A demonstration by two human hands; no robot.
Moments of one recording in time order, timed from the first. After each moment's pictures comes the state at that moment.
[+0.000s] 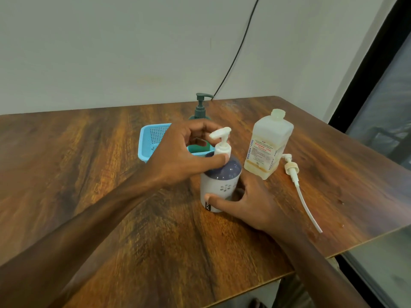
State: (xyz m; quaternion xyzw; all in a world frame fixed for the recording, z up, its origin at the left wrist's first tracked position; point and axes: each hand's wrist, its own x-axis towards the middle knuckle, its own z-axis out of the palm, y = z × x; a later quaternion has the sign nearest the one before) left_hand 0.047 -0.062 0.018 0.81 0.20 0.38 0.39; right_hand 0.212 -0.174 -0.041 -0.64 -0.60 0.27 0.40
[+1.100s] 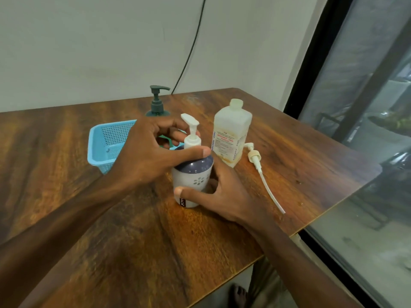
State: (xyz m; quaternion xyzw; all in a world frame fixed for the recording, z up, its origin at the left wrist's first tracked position) left_hand 0.068 -0.063 0.016 0.82 0.22 0.38 0.37; right_hand 0.216 -0.180 -0.043 -0.64 -0.57 0.25 0.45
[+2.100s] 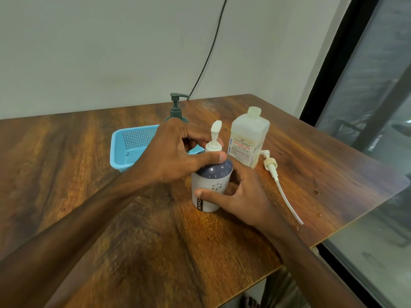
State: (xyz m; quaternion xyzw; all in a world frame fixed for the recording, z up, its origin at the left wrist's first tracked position) left_hand 0.069 -0.057 0.029 0.89 0.15 0.34 0.28; right_hand 0.220 -0.175 -0.041 -0.64 -0.57 0.19 0.48
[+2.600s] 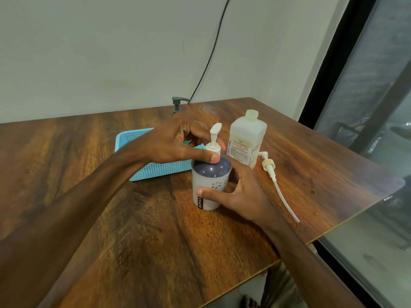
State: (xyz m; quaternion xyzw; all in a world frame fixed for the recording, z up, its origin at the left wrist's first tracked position) left_hand 0.071 -0.029 0.052 0.93 0.05 0.19 0.32; right_hand 0.225 -0.173 -0.044 -0.63 -0.57 0.22 0.48
